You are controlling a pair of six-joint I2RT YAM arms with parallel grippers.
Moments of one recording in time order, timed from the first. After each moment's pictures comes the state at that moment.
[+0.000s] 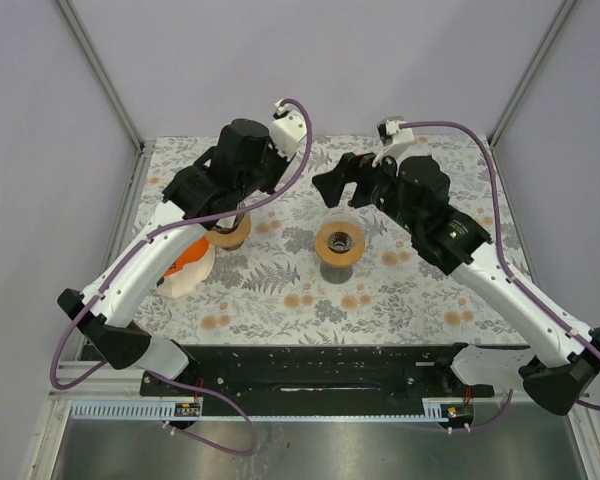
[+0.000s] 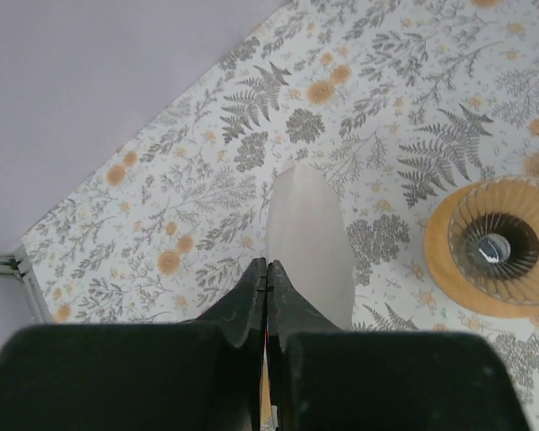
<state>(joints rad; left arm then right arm) -0.68 1.47 1.77 -0.78 -0.18 0.22 0.74 1.18 1.31 -0.23 0.08 0.37</state>
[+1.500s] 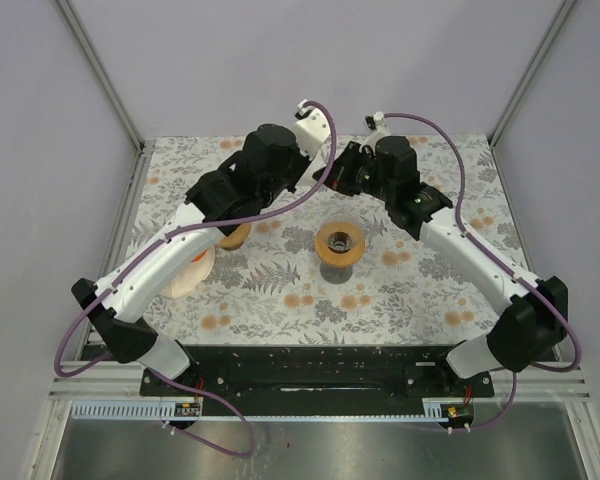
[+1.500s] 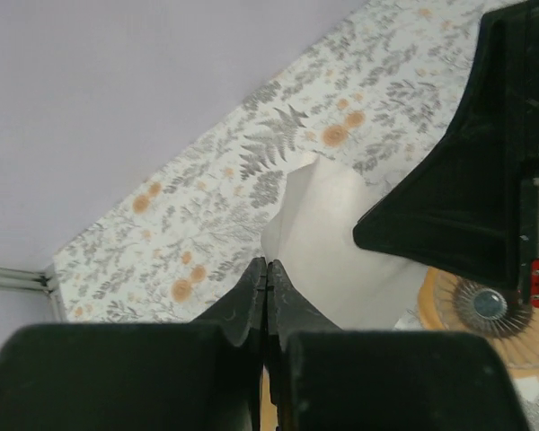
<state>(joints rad) -0.82 1.53 1.80 -0.64 -0.42 0.25 0.54 1.49 1.33 -0.05 -0.23 0.82</state>
